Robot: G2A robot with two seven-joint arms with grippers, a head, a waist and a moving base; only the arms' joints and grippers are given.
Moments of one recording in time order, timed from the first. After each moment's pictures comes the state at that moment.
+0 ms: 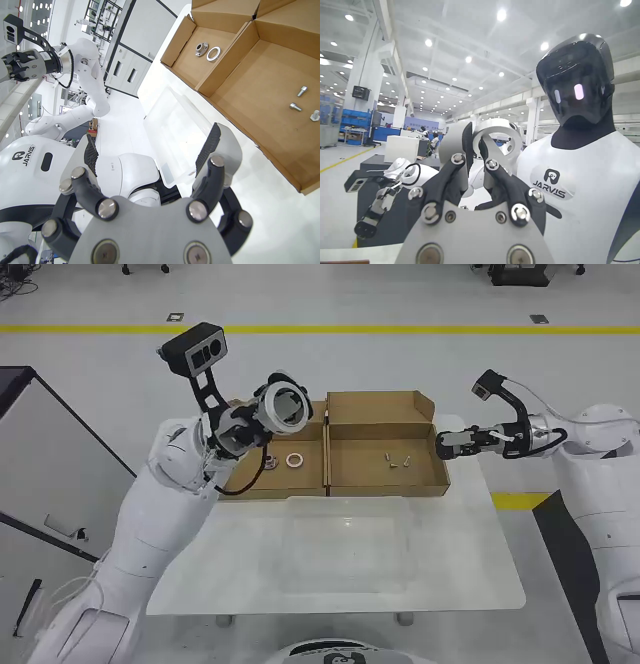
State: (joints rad) left arm 0.98 -1.15 -1.08 -1.71 -0.50 -1.01 -0.63; right arm -0.94 -0.88 1.33 -1.26 0.39 -0.29 1.53
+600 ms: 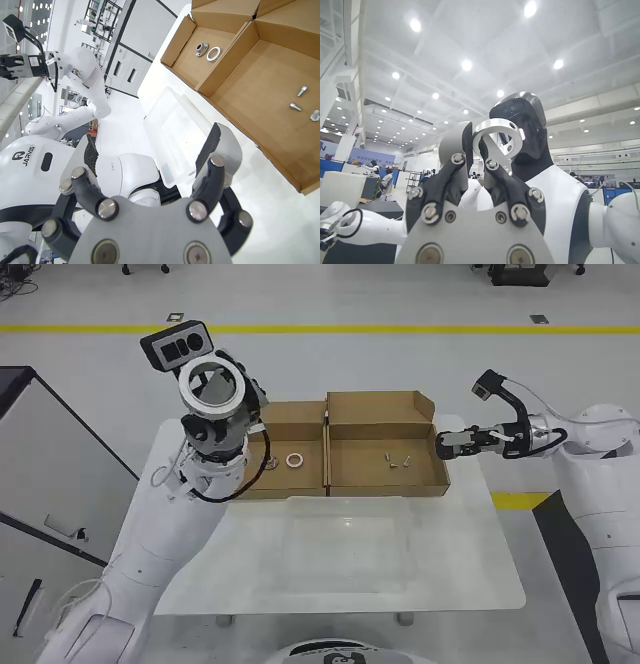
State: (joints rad) left arm 0.99 -1.17 -1.06 -1.75 -0.91 -1.01 -0.76; right arm -0.94 -0.88 1.33 -1.26 0.39 -0.29 1.53
